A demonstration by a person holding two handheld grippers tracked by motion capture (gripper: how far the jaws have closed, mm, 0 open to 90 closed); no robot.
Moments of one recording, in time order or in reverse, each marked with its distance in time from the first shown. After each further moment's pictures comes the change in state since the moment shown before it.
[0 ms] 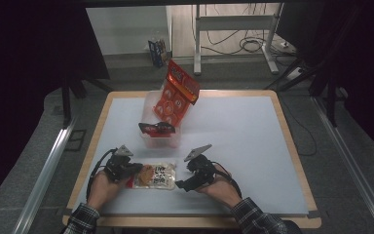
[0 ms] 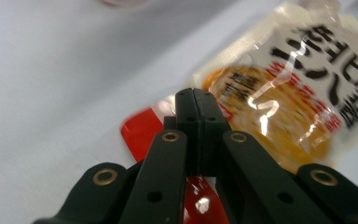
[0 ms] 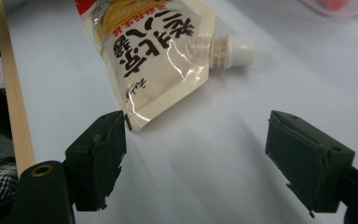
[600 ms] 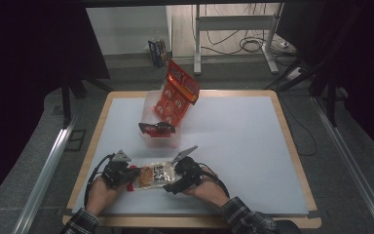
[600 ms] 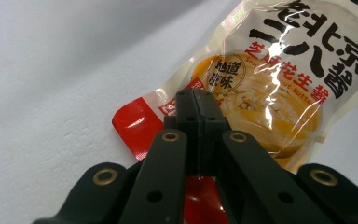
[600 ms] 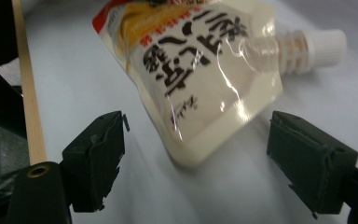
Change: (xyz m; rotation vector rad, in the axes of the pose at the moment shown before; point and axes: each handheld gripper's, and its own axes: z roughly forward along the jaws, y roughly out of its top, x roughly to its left) left arm -0.008 -0.012 -0.005 -0.015 0.026 -0.029; right arm 0.013 0.016 0.034 0.020 0.081 0.014
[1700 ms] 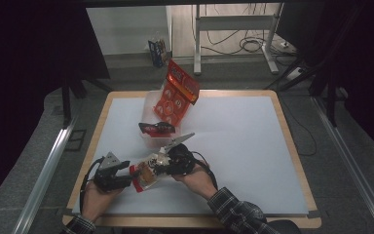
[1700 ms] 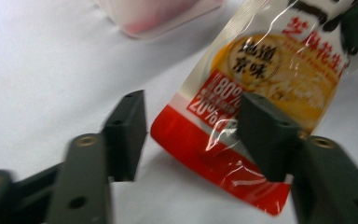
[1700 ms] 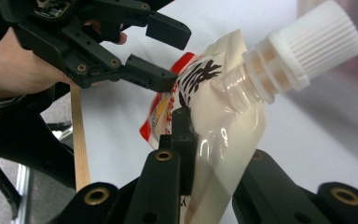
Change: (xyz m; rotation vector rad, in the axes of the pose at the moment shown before) left arm -0.007 -0.015 -0.026 -0.215 0.051 0.013; right arm 0.006 0.043 -0.017 -0.146 0.093 -0.001
